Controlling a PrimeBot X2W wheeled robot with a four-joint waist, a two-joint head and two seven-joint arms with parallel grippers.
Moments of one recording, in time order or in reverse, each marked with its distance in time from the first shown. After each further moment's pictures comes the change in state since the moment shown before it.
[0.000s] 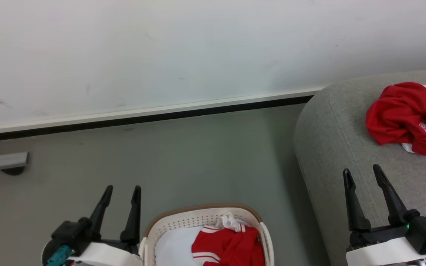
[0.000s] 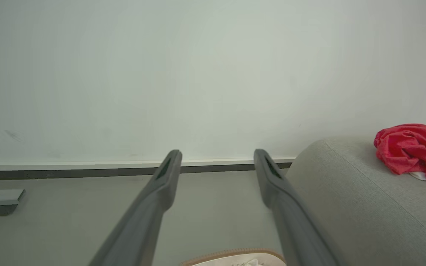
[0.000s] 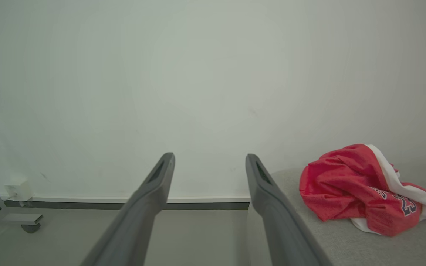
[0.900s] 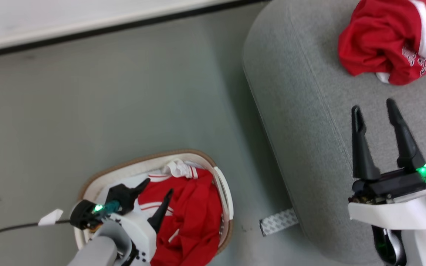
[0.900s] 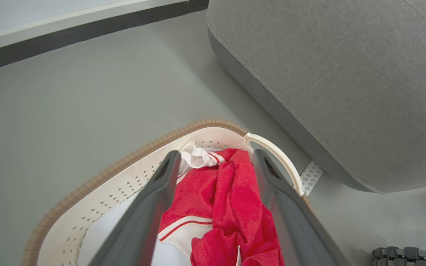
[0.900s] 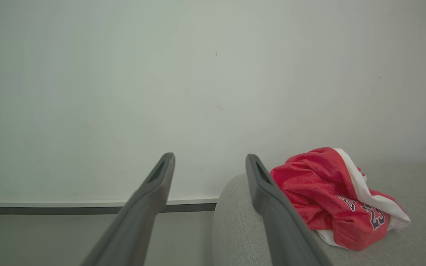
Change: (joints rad) left arm -0.353 0.197 -0.498 0.421 -0.115 0.000 0.043; right arm -0.173 0.009 0.028 -0.162 0.039 0.000 -0.001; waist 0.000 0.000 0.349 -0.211
